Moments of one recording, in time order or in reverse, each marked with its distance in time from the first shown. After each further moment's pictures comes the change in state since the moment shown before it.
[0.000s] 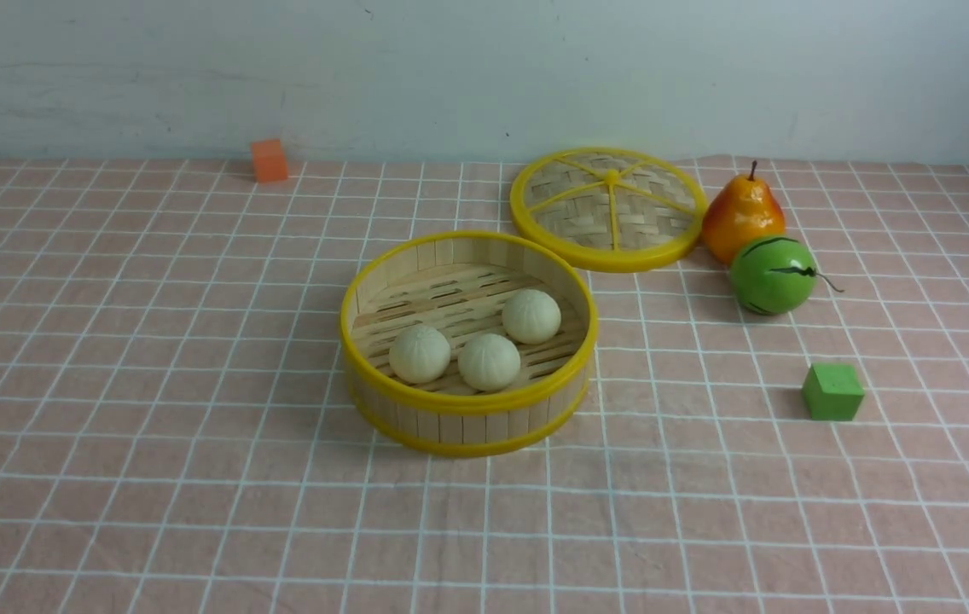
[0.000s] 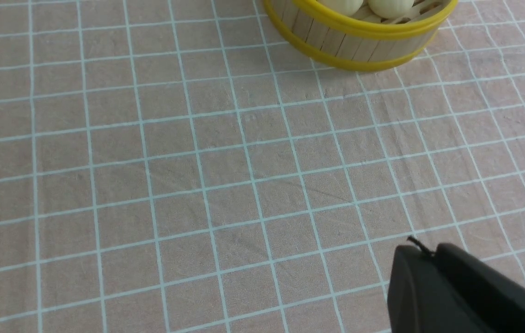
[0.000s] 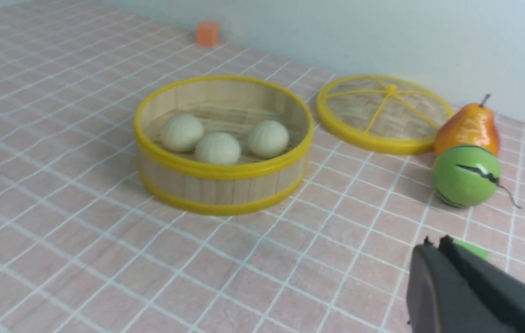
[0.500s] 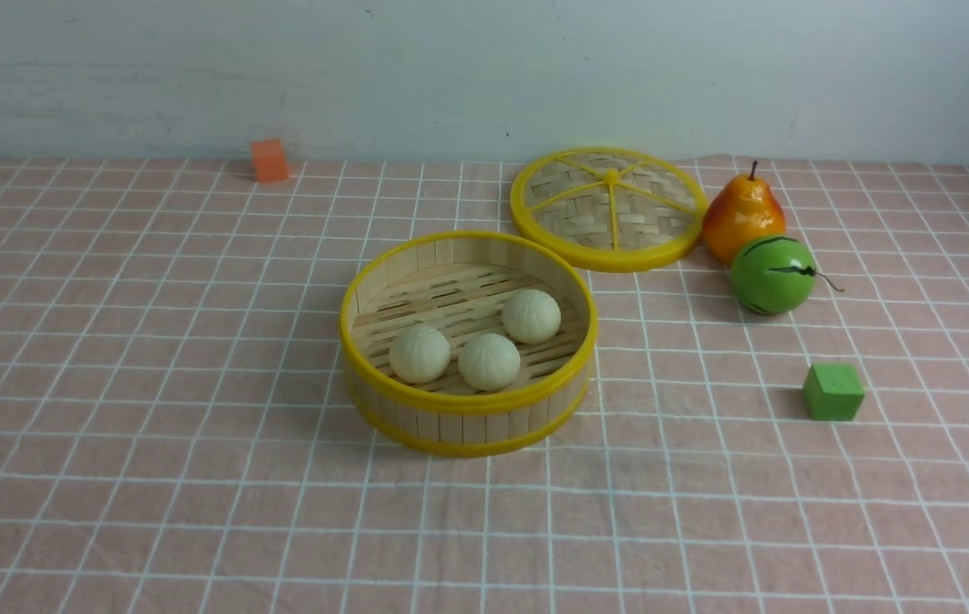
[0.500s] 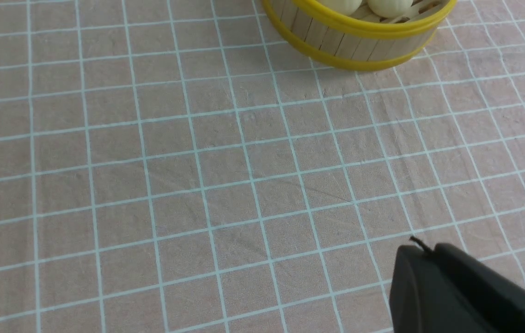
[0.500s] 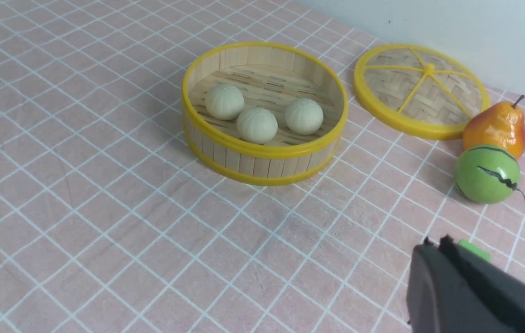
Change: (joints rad) right arm 0.154 0.268 -0.552 -0.008 0.521 -0.051; left arm 0.000 0.000 0.000 -0.002 0.000 0.000
